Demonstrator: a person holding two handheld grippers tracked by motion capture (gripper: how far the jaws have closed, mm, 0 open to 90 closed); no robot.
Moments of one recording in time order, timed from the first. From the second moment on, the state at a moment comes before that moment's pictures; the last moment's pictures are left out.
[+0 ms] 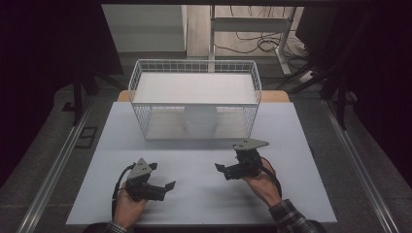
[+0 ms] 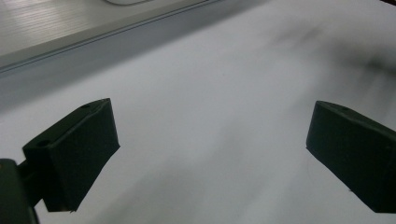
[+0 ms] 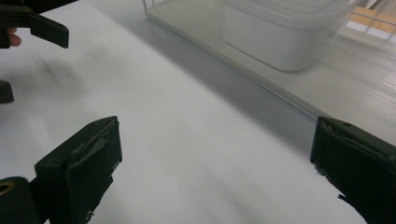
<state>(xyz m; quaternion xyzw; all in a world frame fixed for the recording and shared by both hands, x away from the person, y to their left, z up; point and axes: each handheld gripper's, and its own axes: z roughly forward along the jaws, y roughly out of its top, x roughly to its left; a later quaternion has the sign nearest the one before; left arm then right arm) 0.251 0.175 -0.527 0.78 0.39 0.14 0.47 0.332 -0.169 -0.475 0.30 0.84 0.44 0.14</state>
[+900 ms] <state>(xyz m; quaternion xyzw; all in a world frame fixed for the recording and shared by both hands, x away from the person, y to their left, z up) 0.230 0.192 -0.519 0.77 0.42 0.18 0.45 0.285 -0.261 -0.488 0.36 0.82 0.42 0.17</state>
